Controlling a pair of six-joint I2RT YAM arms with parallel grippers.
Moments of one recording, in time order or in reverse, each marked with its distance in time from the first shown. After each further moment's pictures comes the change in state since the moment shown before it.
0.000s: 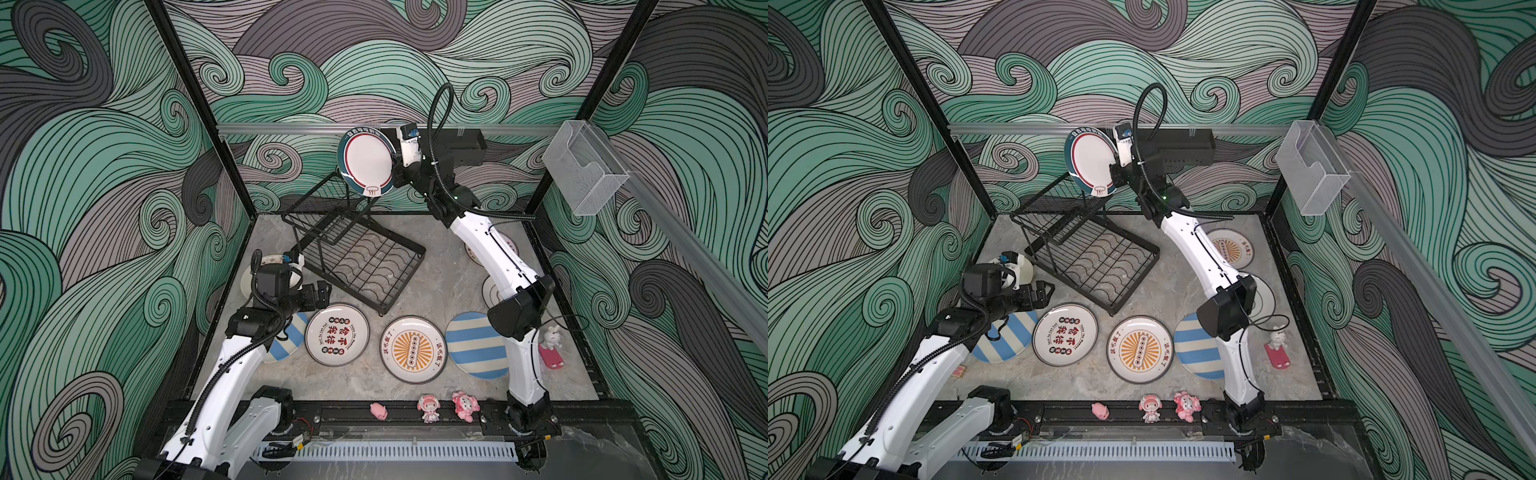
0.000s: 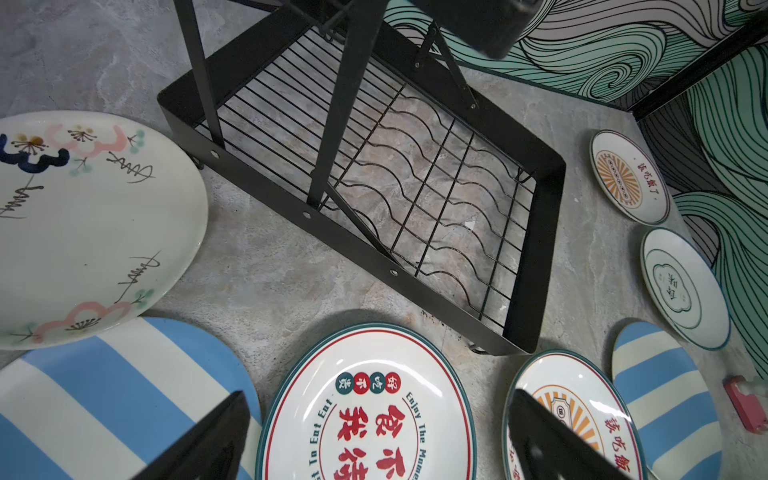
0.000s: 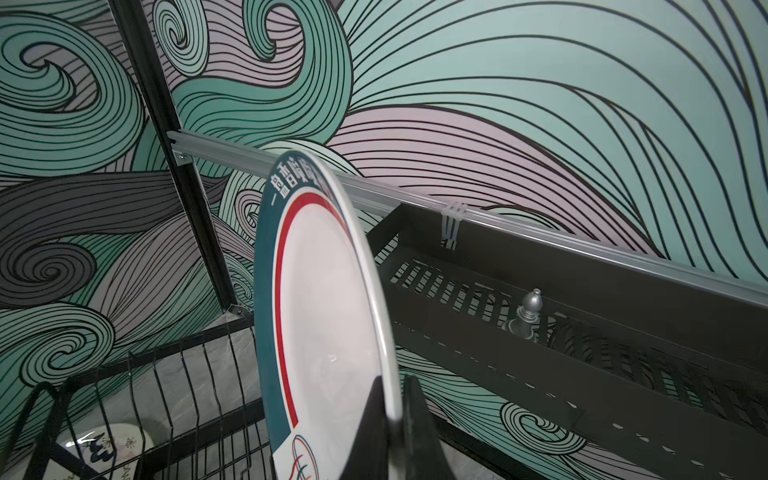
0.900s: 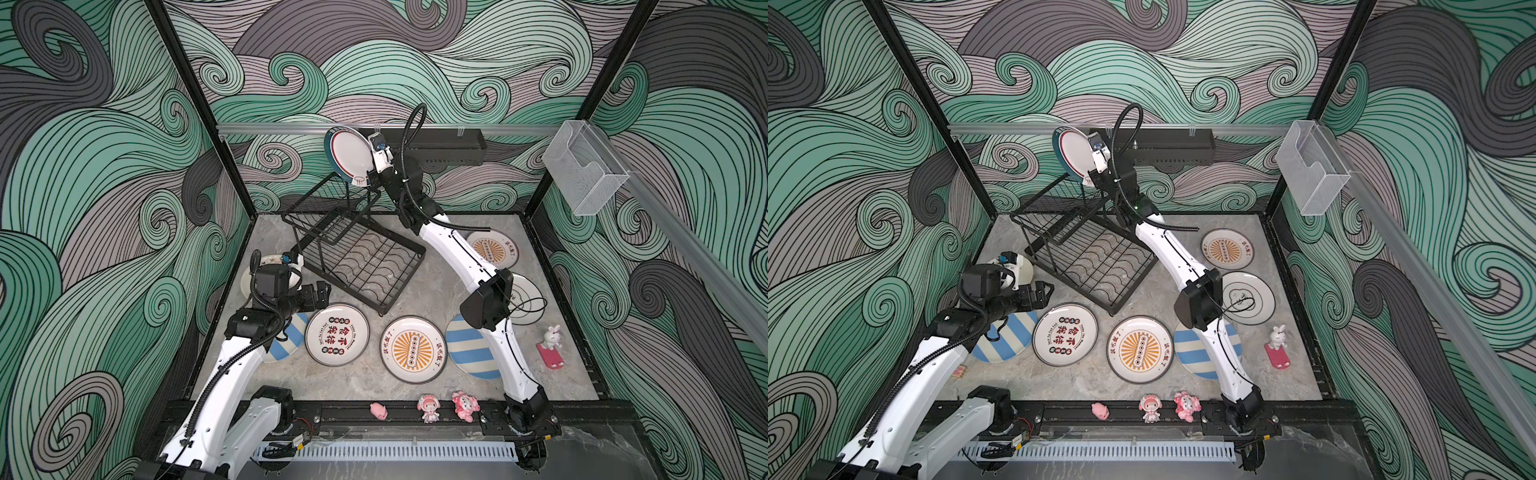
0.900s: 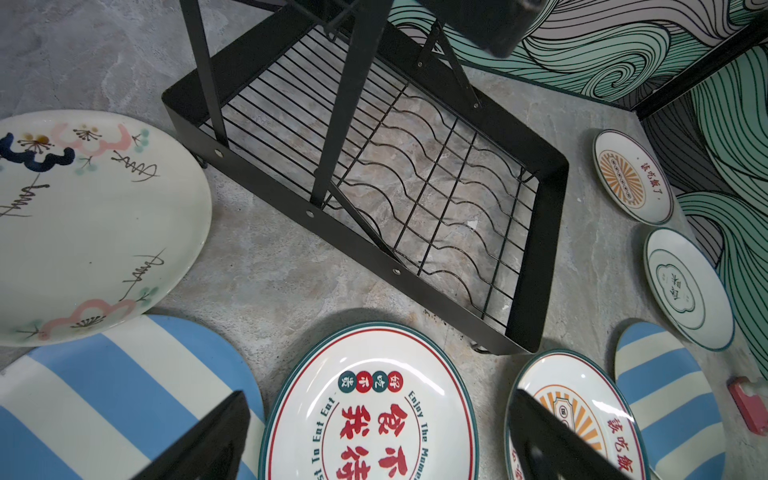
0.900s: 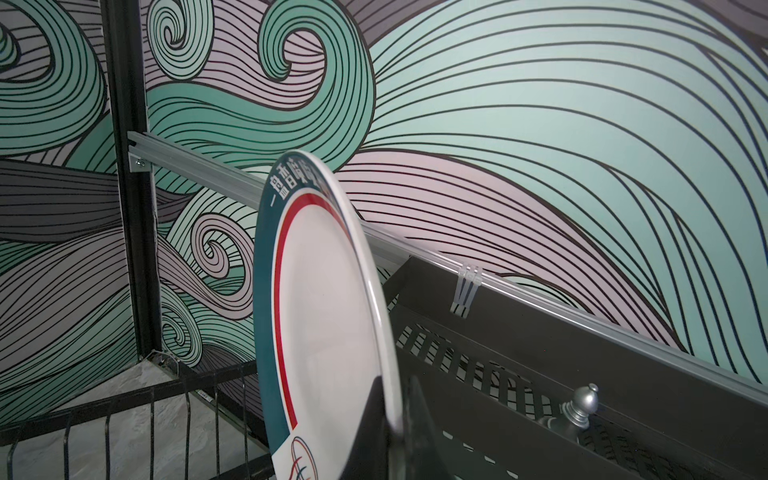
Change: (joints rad) left arm 0.007 0.000 0.000 -0.006 0.000 0.005; right arm 0.047 0.227 0.159 0.262 0.100 -0.193
